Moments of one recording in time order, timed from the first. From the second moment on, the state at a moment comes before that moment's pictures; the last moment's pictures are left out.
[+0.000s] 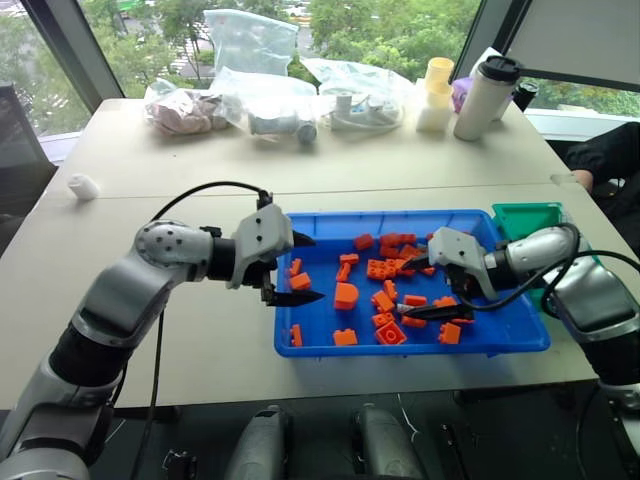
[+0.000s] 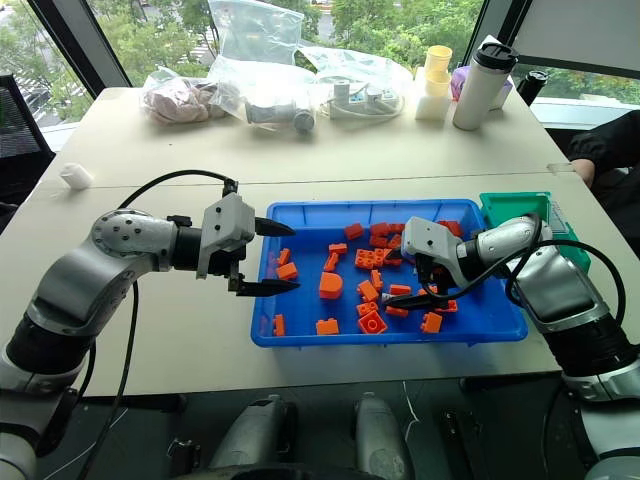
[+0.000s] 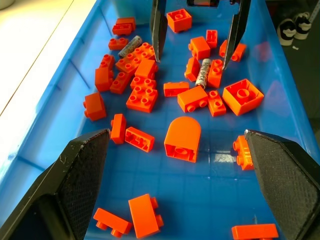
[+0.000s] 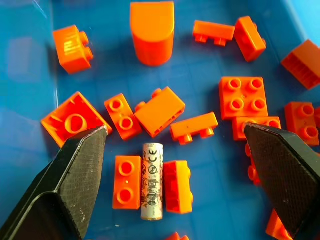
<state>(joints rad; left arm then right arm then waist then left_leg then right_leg) -0.56 0.74 -0.22 -0.39 -0.40 0.64 -1.04 -0.48 -0.93 0.18 -0.14 0.24 0.51 1.31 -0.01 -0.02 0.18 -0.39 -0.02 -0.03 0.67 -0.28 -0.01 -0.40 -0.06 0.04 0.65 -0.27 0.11</state>
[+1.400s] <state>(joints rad) -0.56 0.71 -0.22 -0.39 -0.38 0.64 -1.03 -0.37 -0.93 0.23 -0.13 0.06 0.35 1.22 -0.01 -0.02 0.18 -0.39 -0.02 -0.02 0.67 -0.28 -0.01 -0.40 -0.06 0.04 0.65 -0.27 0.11</state>
